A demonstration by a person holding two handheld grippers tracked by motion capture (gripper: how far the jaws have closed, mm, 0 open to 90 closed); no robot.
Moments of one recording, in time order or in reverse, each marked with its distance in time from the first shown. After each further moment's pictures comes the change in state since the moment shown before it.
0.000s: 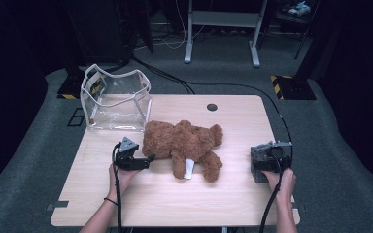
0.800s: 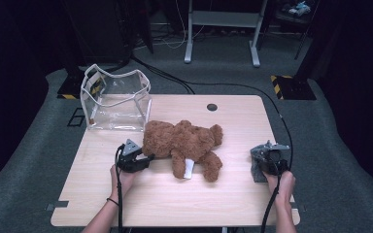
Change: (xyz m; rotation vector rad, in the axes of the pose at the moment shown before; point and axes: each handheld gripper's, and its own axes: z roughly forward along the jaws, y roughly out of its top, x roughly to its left) left arm -0.008 -0.010 0.008 -0.024 0.007 0.076; right arm 0.005 -0.009 0.006 -0.010 -0.047 -0.034
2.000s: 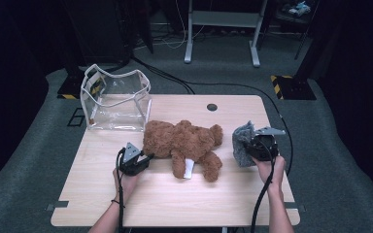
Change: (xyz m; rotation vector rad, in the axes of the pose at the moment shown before) left arm -0.006 -0.010 0.003 -0.094 0.033 0.028; right arm 0.044 0.067 -0.060 -0.208 0.220 -0.092
